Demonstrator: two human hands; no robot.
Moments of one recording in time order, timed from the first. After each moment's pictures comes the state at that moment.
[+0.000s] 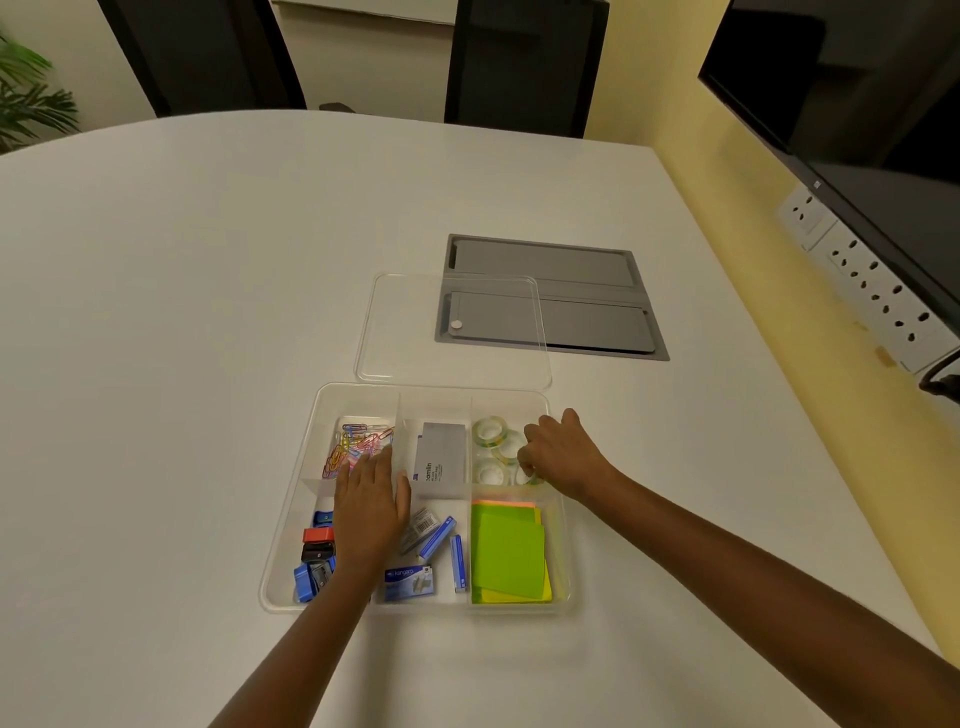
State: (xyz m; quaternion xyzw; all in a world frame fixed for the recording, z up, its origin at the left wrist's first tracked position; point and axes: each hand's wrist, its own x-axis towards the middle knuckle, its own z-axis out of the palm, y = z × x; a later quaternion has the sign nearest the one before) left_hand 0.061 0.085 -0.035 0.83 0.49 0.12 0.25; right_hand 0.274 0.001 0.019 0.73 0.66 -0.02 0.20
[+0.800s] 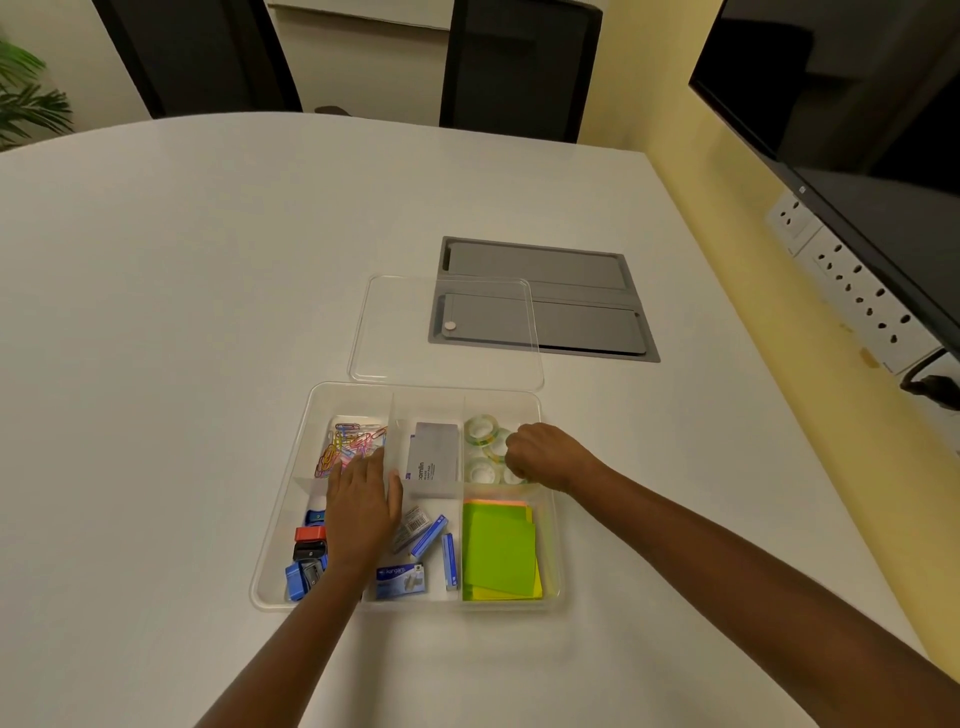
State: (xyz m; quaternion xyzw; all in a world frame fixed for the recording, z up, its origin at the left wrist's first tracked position) left_hand 0.061 0.084 -0.034 0.83 0.49 0.12 0.24; right_hand 0.276 0.012 0.021 0.67 0.70 -0.07 0.23
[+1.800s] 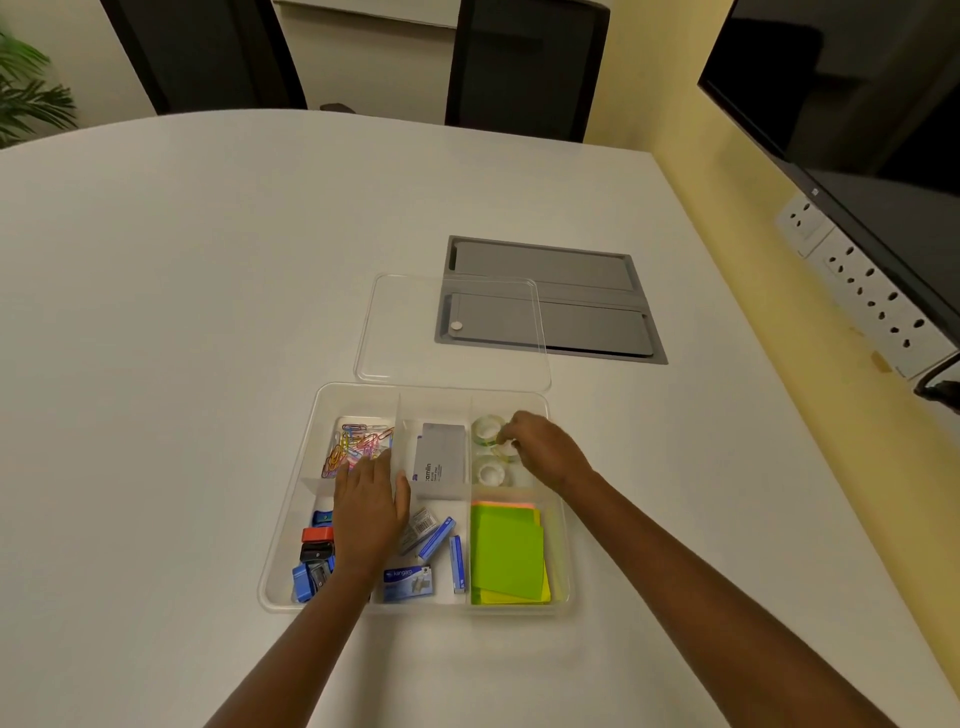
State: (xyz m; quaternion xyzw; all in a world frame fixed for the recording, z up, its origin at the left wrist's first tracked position) left_hand 0.061 0.086 -0.036 0.83 0.49 0.11 0.24; right_hand 0.273 0.020 -0.004 0.80 0.58 -0.13 -0.06
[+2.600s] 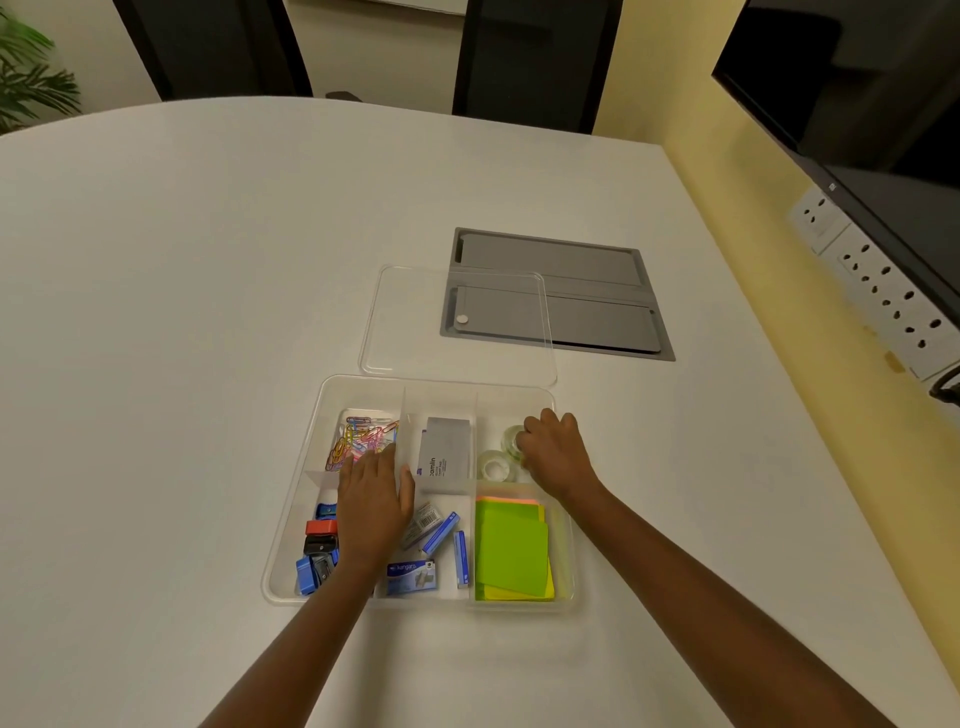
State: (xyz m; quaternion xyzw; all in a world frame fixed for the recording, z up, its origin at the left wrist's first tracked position) left_hand 0.061 0.086 -0.036 0.83 0.49 0.12 0.25; right_hand 0.263 0.011 -0.008 0.81 0.57 0.02 0.14
